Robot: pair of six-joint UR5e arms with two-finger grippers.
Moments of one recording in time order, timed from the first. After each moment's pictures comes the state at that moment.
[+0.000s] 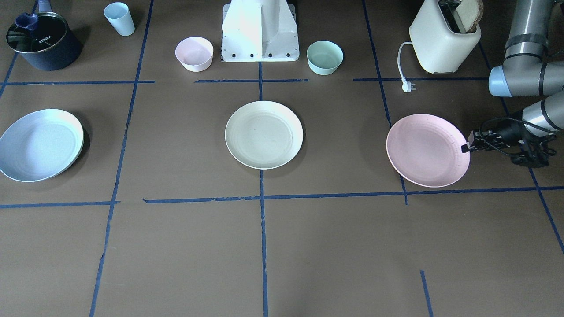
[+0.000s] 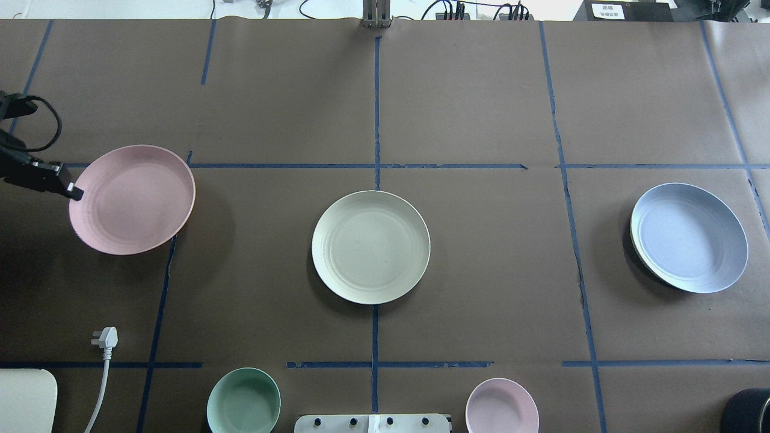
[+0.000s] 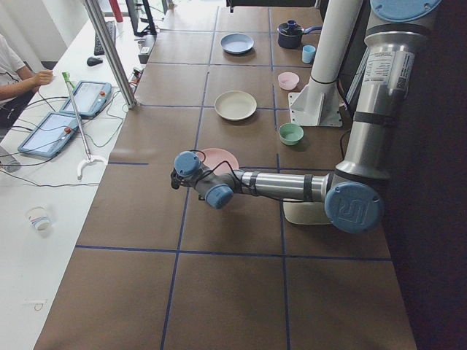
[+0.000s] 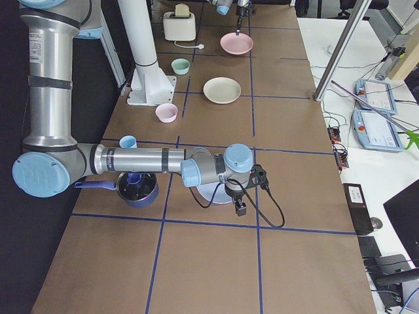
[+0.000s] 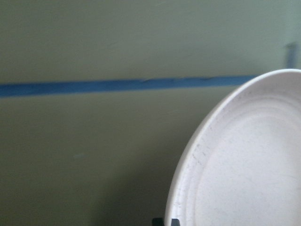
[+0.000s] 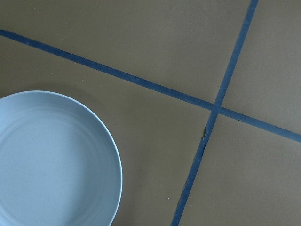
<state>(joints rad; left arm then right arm) -1.12 -1.76 -1.41 -2.22 -2.60 -0.71 1.45 -1.65 1.66 -1.38 2.36 -0.11</state>
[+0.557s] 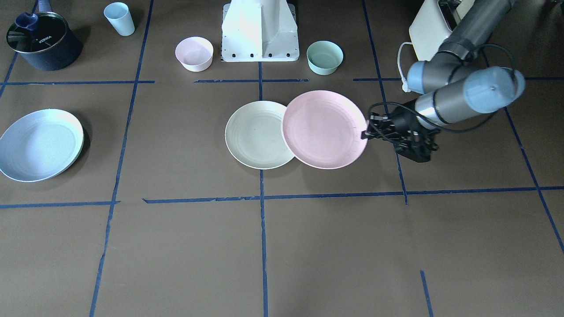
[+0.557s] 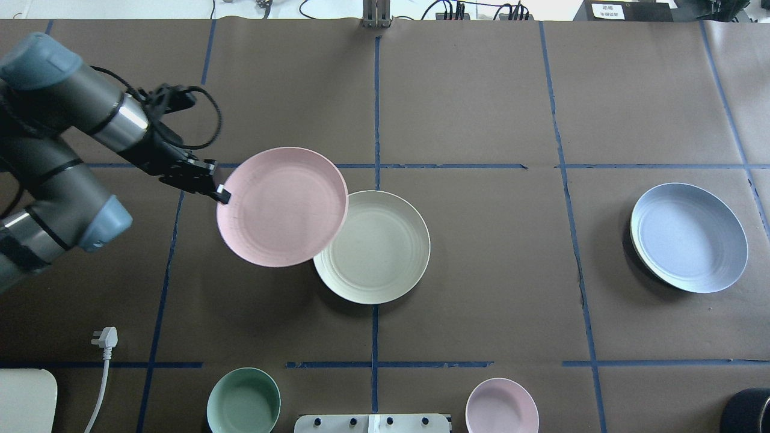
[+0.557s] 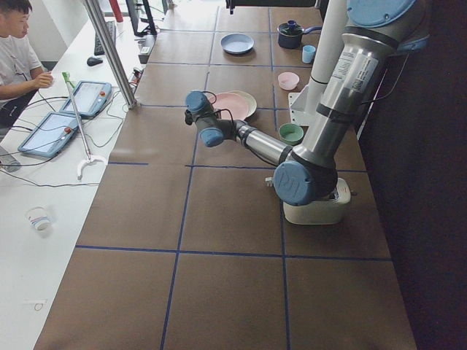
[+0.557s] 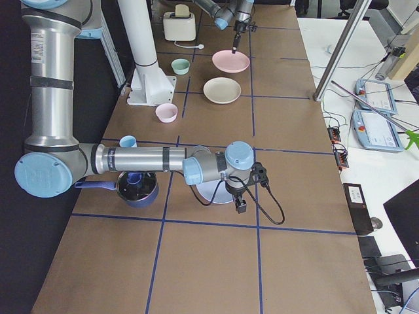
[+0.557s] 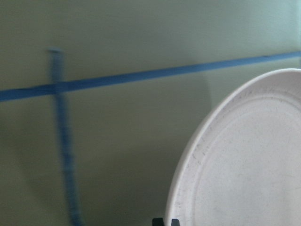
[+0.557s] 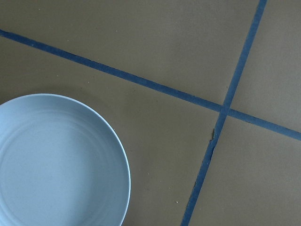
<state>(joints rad) -0.81 -2.02 -1.53 -2.24 -2.49 -1.06 1.42 -1.65 1.66 -1.38 2.35 -0.08</state>
